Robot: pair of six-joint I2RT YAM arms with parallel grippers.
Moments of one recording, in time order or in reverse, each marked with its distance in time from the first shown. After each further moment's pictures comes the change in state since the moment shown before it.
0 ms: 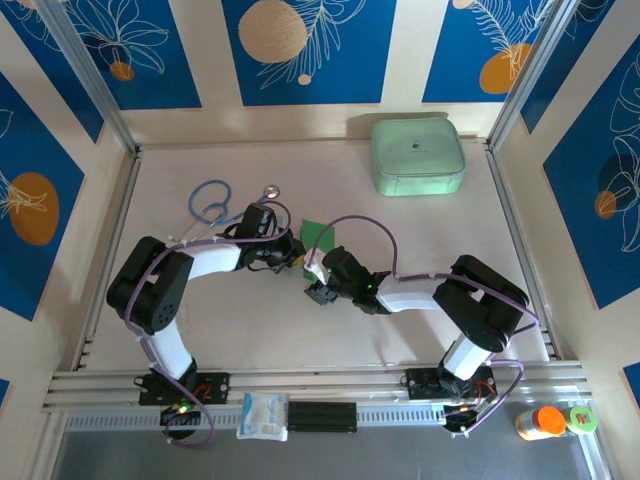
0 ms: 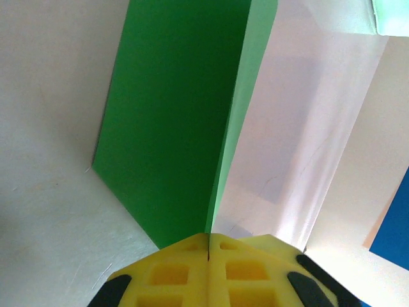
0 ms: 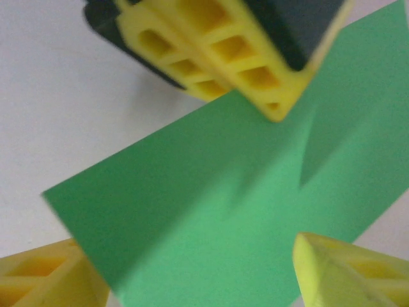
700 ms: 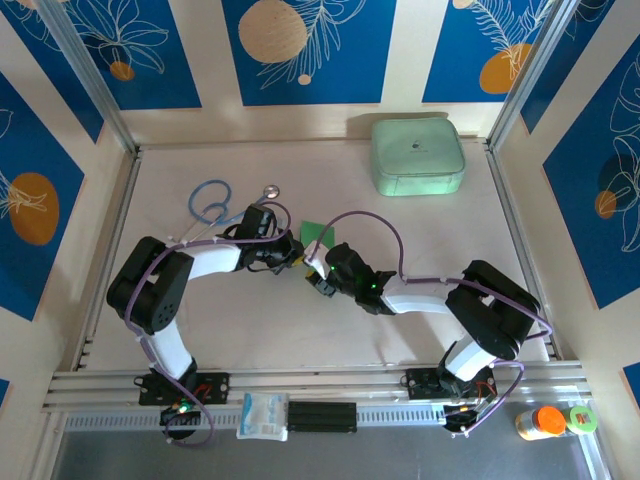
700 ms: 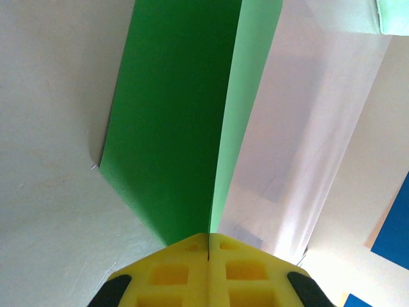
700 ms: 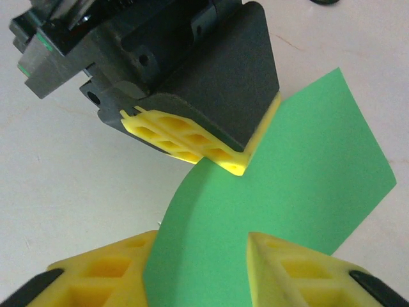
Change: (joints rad) left arm 0.000 0.000 -0.006 0.003 0.000 0.000; right arm 0.003 -0.067 -0.005 0.033 -0.003 0.014
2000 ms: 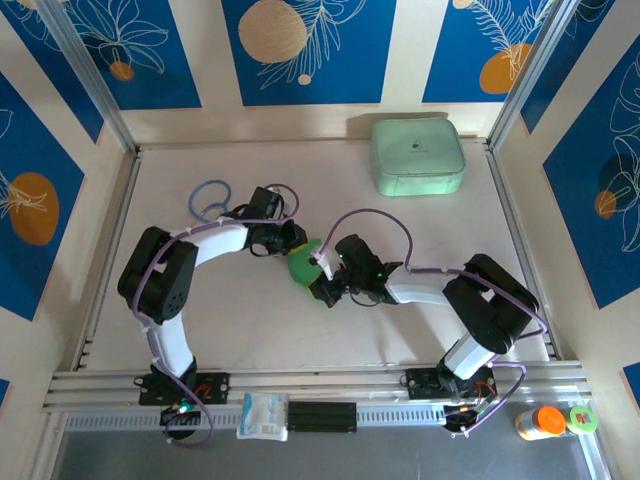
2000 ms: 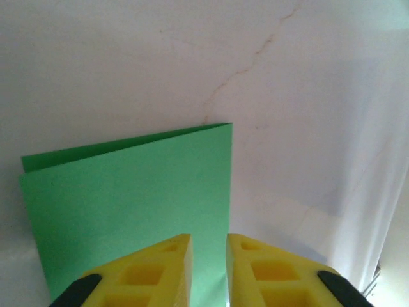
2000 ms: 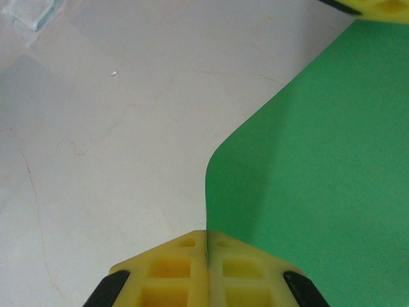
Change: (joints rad) left arm -0.002 0.101 0.252 -0.296 -0.117 0.270; right arm -0.131 0.031 0.016 -0.110 -0.565 0.240
